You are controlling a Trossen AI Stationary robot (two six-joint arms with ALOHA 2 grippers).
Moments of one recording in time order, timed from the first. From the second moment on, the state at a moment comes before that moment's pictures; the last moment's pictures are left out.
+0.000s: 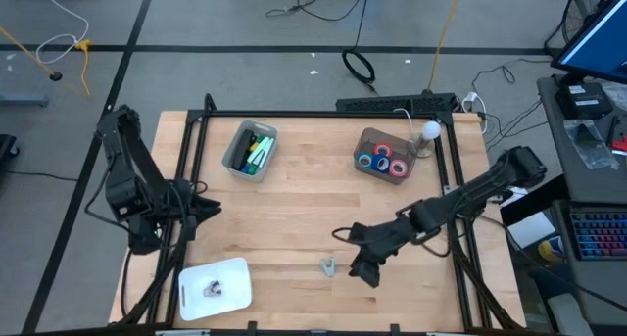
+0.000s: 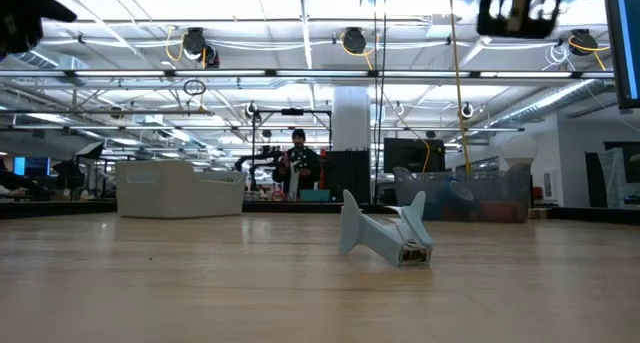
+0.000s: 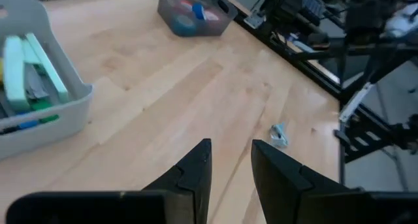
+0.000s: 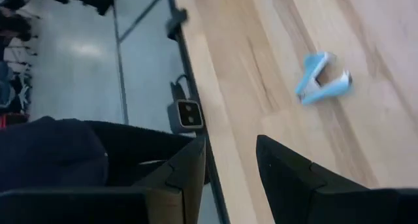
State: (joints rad) left arm -1.12 0.78 0.78 -1.14 -1.04 -1.64; right arm 0.45 1.47 1.09 -0.32 -0.13 0.98
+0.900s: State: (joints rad) left arm -1.13 0.27 0.63 -1.04 -0.94 -0.96; right arm 0.46 1.72 1.09 -0.23 0.09 1.73
